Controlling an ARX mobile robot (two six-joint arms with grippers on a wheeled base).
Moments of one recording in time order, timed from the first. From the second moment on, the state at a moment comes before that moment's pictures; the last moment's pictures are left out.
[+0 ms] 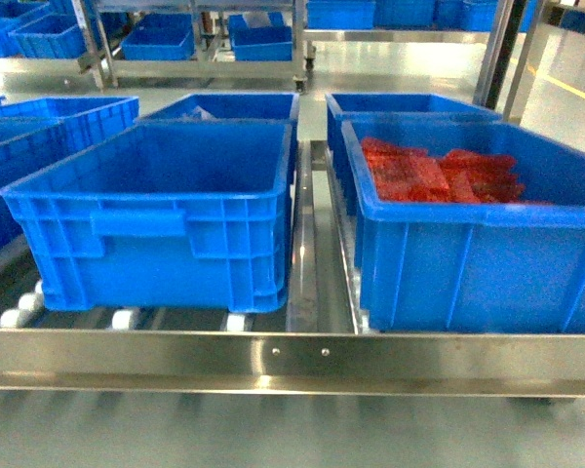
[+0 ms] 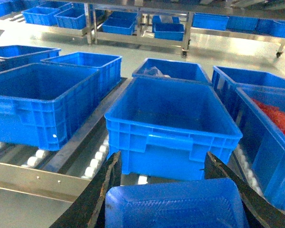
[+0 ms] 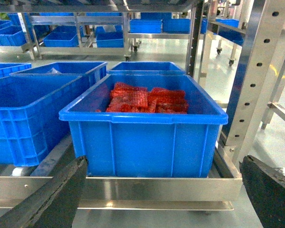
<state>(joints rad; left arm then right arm) -0.62 0.48 0.31 0.09 -0.77 -0.12 0.00 0.01 0.01 -0.01 0.00 0.00</state>
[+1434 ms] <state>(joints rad) -0.62 0.48 0.31 0.09 -0.77 -0.12 0.00 0.01 0.01 -0.01 0.00 0.00</state>
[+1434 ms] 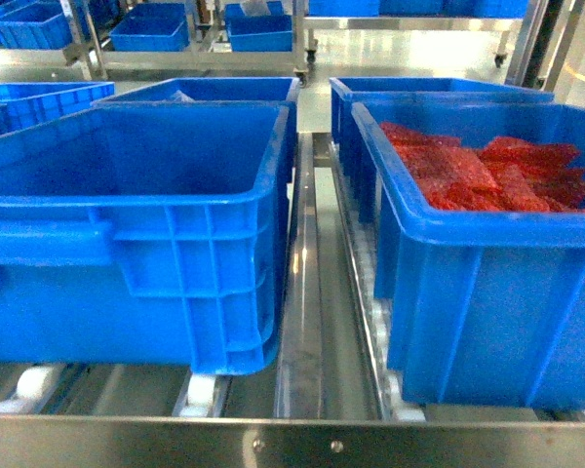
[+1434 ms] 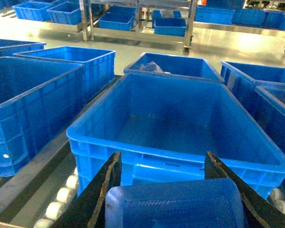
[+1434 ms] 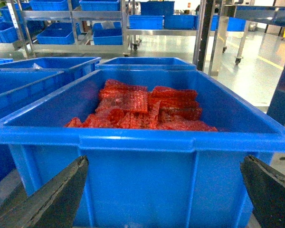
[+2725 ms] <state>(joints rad) -0.62 0.49 0.31 0.08 -0.77 -0.12 0.00 0.01 0.01 -0.01 0.00 0.00</state>
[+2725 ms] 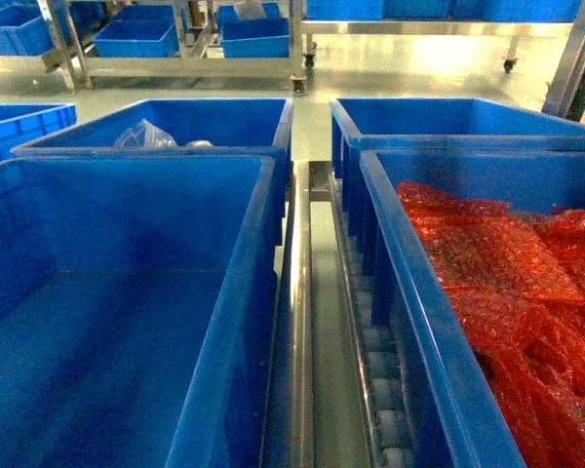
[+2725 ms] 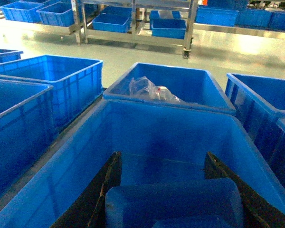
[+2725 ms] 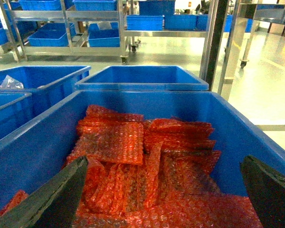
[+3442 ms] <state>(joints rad) -0.62 0.49 0.31 0.08 -0.77 -0.12 0.00 0.01 0.01 -0.01 0.00 0.00</state>
